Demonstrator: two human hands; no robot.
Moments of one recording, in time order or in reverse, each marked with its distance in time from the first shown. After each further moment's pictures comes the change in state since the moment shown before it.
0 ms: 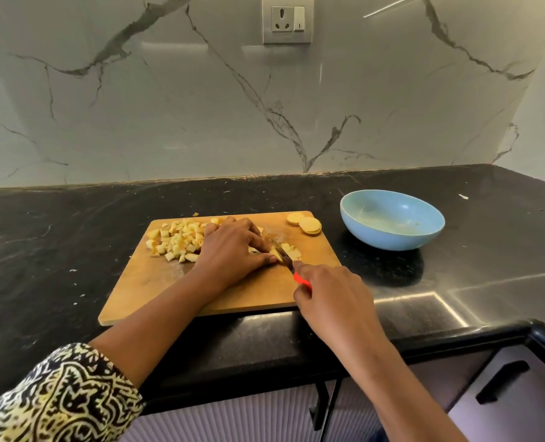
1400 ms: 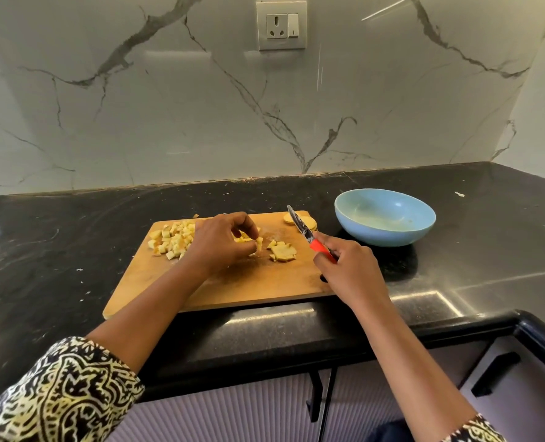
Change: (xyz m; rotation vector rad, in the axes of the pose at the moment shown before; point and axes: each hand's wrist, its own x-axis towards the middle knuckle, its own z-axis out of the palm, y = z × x) left_hand -0.004 -0.005 -0.017 -0.373 0.009 -0.060; right_hand 0.027 0.055 0.010 0.392 0.180 0.107
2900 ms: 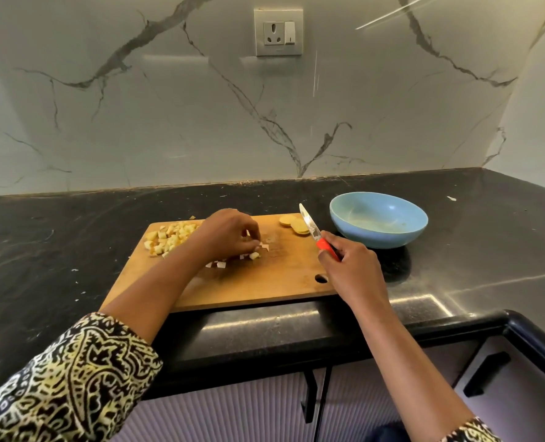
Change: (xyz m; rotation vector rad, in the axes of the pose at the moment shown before) left_hand 0.037 -0.010 0.002 0.397 -0.198 0.284; right_hand 0.001 0.007 -0.003 0.036 0.078 0.102
